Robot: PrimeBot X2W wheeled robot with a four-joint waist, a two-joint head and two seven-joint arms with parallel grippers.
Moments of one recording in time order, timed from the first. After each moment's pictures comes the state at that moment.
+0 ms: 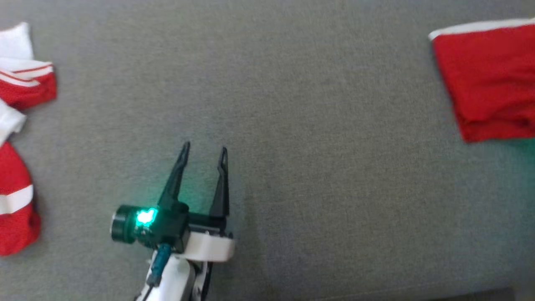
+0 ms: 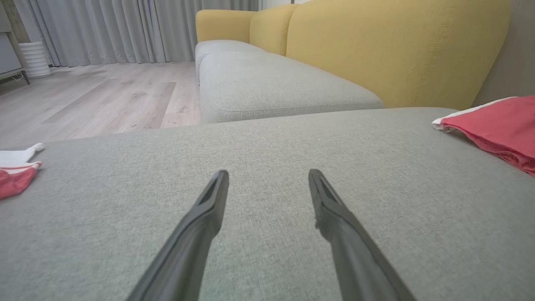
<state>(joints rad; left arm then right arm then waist) -0.16 0.05 -0.40 0.15 -0.11 0.16 -0.25 -0.59 -0.58 0.10 0.78 0.54 0.13 -0.01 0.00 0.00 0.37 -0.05</state>
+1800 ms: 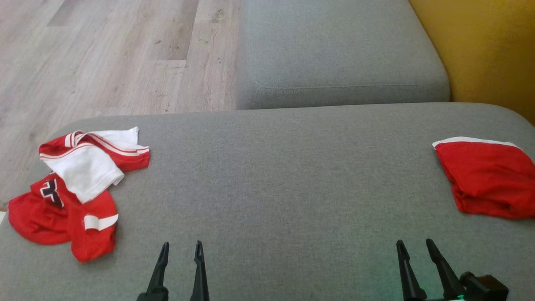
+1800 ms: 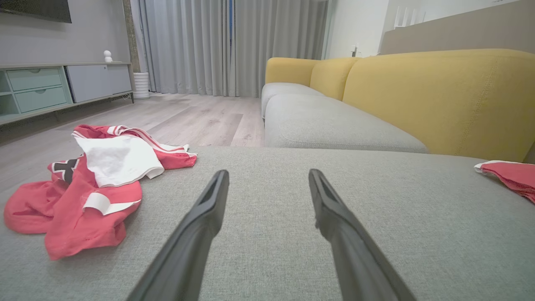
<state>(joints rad) 0.17 0.05 -0.32 0.19 -0.20 0.18 -0.25 0.23 -0.08 0.12 0.22 0.28 0.13 -0.25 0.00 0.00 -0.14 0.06</state>
